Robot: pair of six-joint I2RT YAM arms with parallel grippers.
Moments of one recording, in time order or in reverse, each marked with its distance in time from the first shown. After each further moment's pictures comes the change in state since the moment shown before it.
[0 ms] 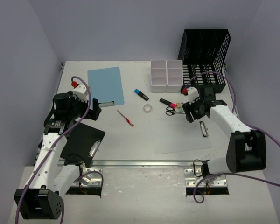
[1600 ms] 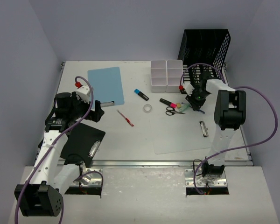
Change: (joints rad) left arm 0.000 0.041 0.000 -0.013 0.108 0.037; right arm -0.158 0.716 0.630 -0.288 -0.078 -0.620
